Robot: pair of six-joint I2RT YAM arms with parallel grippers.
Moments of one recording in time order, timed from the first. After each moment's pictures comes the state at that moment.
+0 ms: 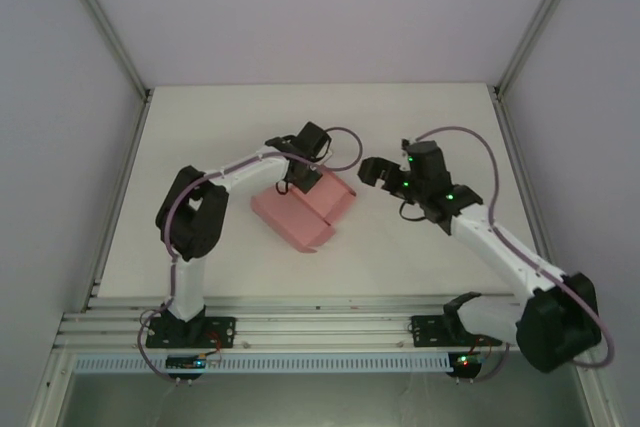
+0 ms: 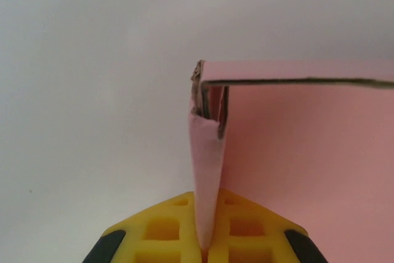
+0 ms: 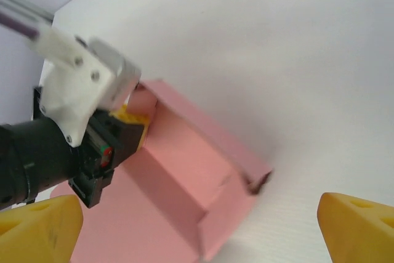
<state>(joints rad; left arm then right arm) -0.68 1.98 1.49 -0.67 -0.24 0.14 0.41 1.13 0.82 -0.33 -0.13 0.68</state>
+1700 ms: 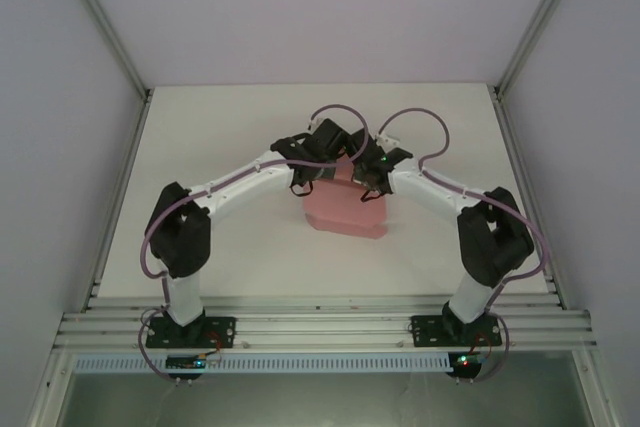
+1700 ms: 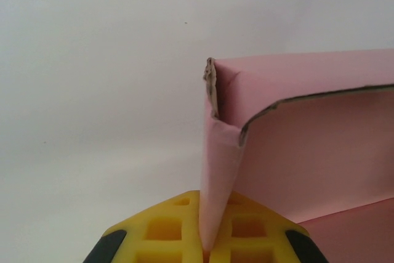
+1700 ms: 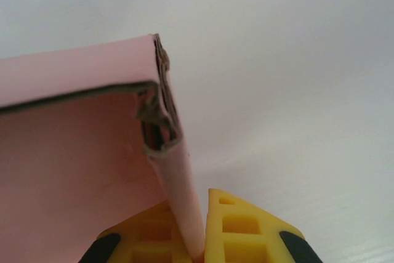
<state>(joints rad) -0.82 1.85 1.58 -0.70 -0.46 -0.47 0.59 1.70 1.22 -0.64 0.45 0.88</state>
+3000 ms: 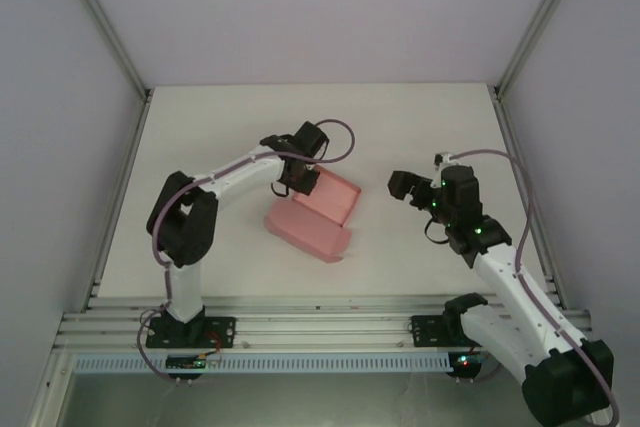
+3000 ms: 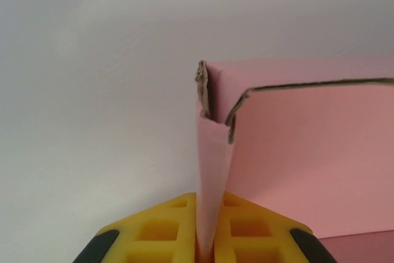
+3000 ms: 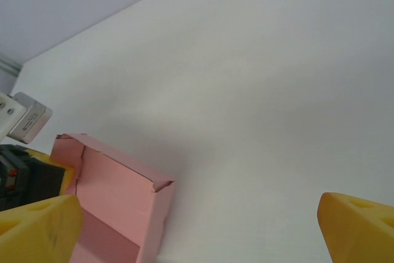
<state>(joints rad) -0.69 1.93 1.50 -0.79 -0.17 -0.14 0.28 0.85 0.63 -0.31 -0.06 0.54</state>
